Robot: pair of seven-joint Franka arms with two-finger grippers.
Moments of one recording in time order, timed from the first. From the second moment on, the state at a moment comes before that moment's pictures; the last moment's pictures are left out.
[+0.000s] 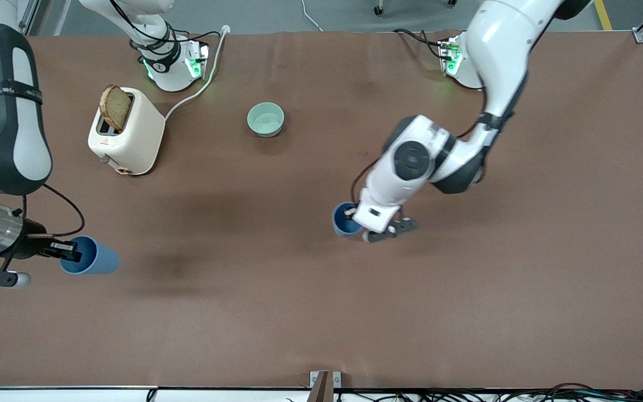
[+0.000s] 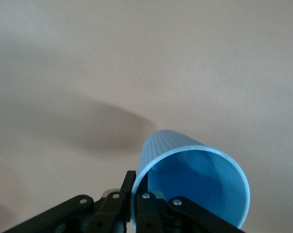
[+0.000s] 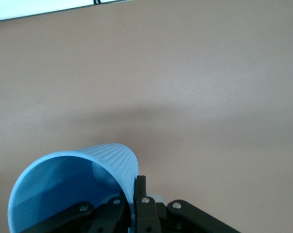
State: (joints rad) left arm -0.43 0.64 -0.30 -1.53 0.05 2.24 -1.05; right arm -0.04 0.44 -0.01 -1.45 0.09 1.96 0.05
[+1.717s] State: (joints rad) left arm -0.19 0.30 -0.25 -1.36 0.21 1.75 -0.73; right arm 0.66 0.52 0.00 -1.44 0.09 2.07 0.89
